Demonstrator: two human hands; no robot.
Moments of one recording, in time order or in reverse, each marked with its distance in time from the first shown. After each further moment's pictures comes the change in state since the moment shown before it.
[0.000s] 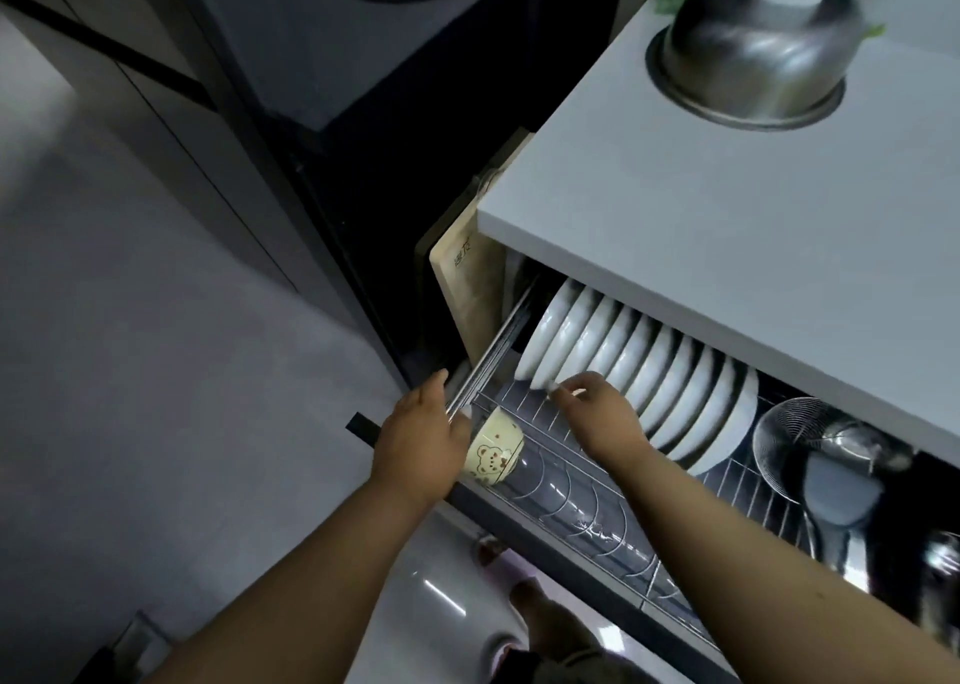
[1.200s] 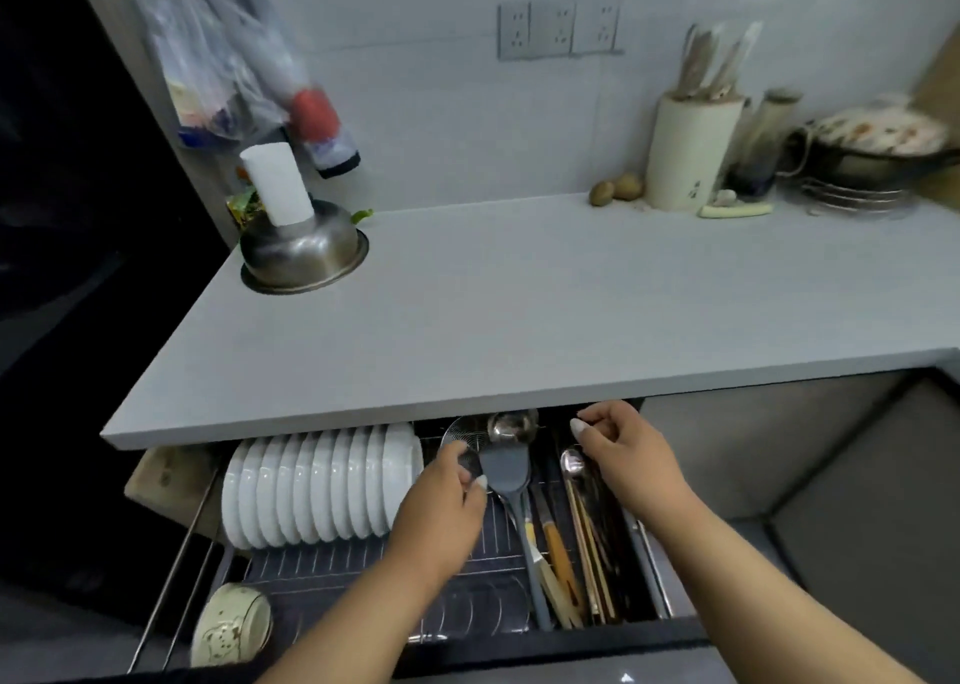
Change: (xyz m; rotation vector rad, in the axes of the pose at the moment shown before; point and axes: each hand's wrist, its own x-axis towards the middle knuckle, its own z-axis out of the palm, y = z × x) left_hand -0.181 0.303 0.135 -0.044 -0.262 0.637; right_hand -0.258 0.220 -0.285 0.420 0.685 -0.002
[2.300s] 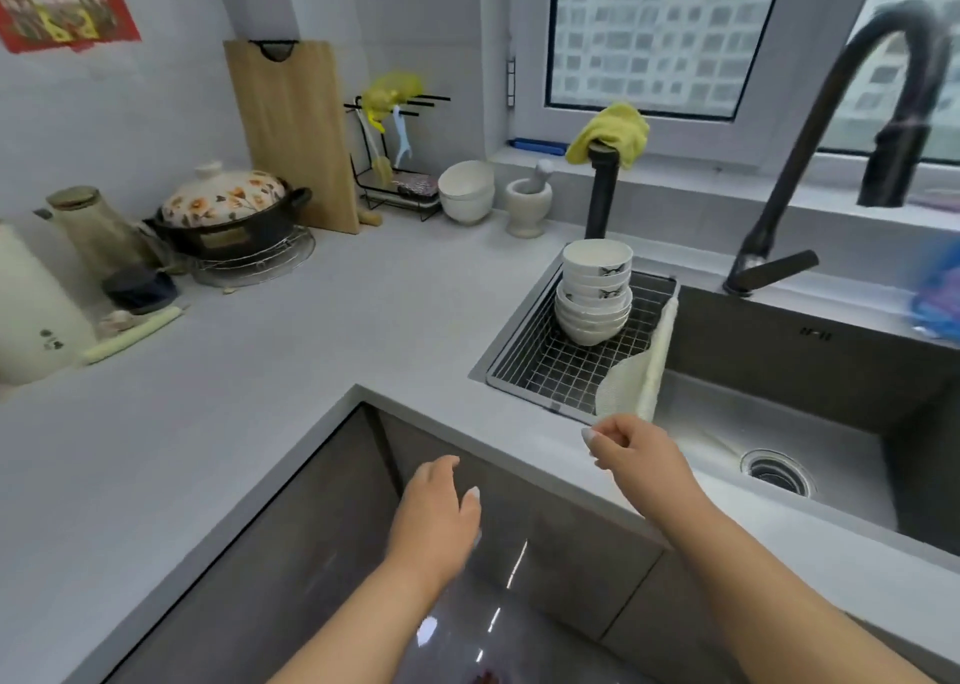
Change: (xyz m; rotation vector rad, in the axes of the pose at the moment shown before) left_hand 0.033 0.409 0.415 0.203 -0.613 0.675; right_hand -0.094 0.254 -0.468 0.064 0.808 0.556
